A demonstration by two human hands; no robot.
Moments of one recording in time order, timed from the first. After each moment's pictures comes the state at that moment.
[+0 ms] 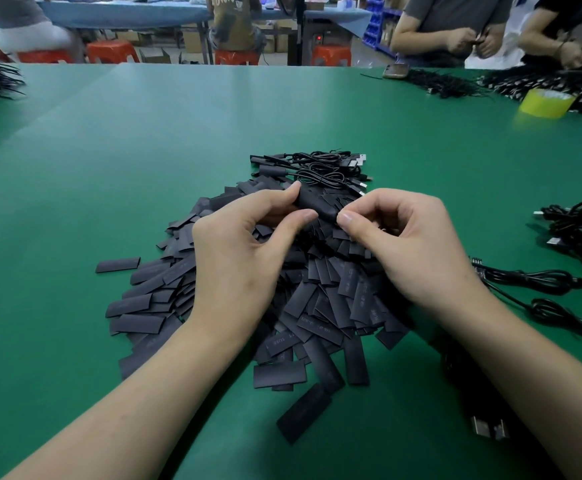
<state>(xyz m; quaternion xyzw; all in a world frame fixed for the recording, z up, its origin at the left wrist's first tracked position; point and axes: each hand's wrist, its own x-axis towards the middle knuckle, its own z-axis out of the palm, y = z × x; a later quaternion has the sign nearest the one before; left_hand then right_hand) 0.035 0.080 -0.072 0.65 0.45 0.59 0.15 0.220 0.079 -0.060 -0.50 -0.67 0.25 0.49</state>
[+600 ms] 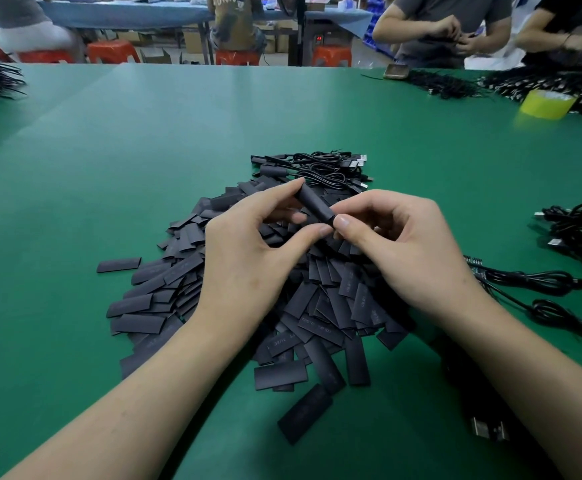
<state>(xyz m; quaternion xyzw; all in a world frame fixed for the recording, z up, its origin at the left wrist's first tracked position) 0.036 0.082 -0.071 0.67 0.46 0.55 0.19 0.215 0.076 -0.061 -0.47 -0.68 0.28 0.49</state>
